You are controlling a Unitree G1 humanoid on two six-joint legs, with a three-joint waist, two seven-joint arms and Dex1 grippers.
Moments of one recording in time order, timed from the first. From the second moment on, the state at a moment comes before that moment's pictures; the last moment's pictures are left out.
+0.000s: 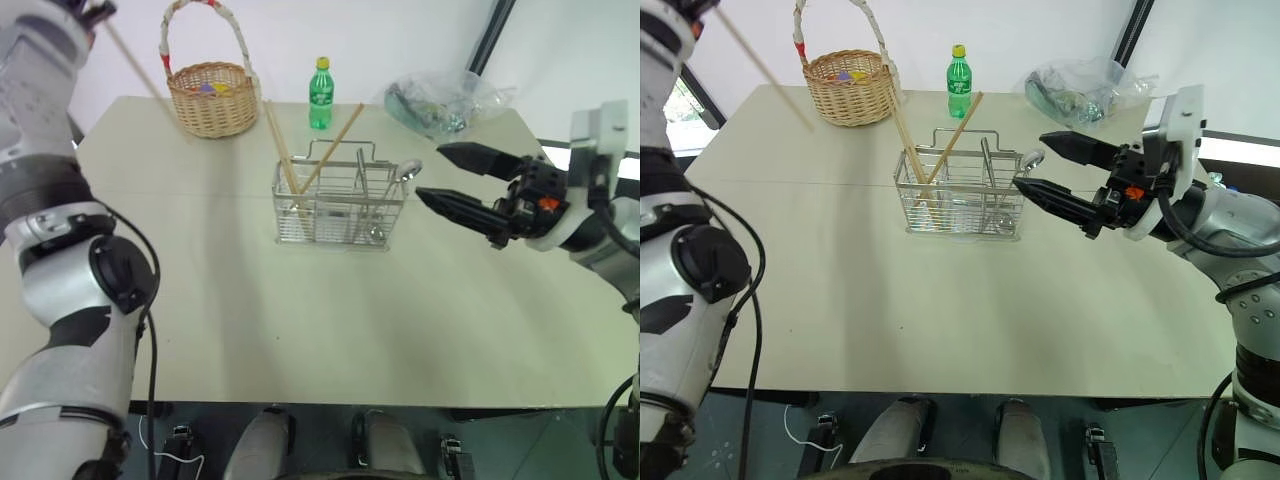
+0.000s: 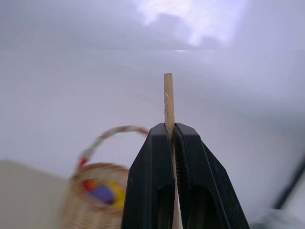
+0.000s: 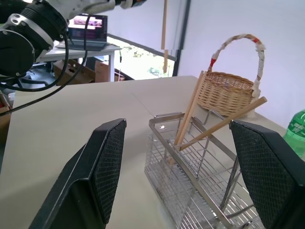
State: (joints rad) left arm -1.39 0.50 0.52 0.60 -0.39 0.53 -0.25; right arm -0.41 -0.87 -0.33 -0.49 0.99 0.68 0.70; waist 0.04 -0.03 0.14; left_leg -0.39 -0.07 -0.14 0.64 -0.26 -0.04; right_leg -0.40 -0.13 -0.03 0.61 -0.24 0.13
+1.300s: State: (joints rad) left arm -1.07 0.47 0.16 0.12 -0.49 0.65 -0.63; right arm -0.33 -0.88 -0.39 -0.52 0.98 0.69 0.61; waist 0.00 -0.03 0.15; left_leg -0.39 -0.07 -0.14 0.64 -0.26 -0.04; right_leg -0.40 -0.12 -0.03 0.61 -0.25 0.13
